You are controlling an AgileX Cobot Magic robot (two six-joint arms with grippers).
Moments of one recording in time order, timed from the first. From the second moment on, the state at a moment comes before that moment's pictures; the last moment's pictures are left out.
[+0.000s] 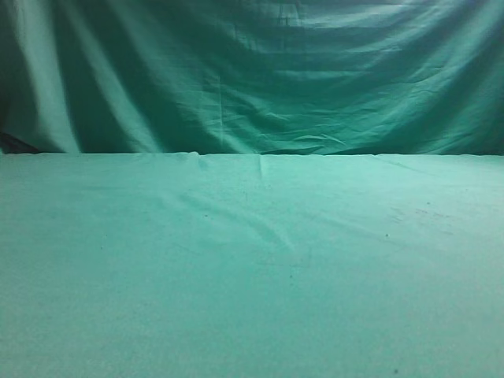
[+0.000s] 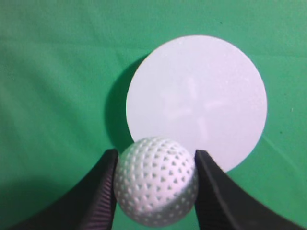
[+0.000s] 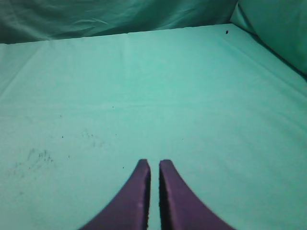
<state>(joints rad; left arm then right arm) 0.17 1.58 -1.06 0.01 0.70 0.15 0.02 -0.01 0.03 -0.05 0.38 0.07</state>
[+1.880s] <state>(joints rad) 0.17 1.70 -1.06 -0.10 0.64 0.36 0.13 0.89 -0.56 0.20 0.73 -0.32</state>
